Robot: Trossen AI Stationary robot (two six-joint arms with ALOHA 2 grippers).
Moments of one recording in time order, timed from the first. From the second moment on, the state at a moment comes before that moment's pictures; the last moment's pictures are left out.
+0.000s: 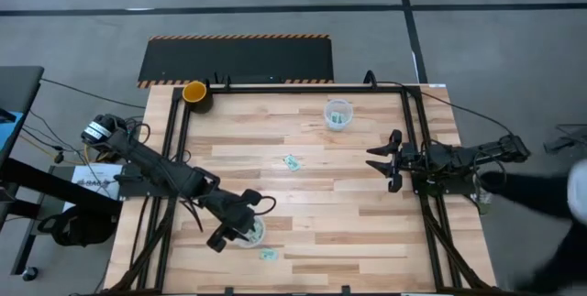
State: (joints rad) left arm -0.47 1.40 0.98 -0.41 0.18 0.00; right arm 0.23 0.07 0.02 0.04 0.36 0.06
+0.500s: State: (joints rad) left arm -0.35 1.38 0.98 -0.42 0.26 0.13; right arm 0.23 0.07 0.02 0.04 0.36 0.06
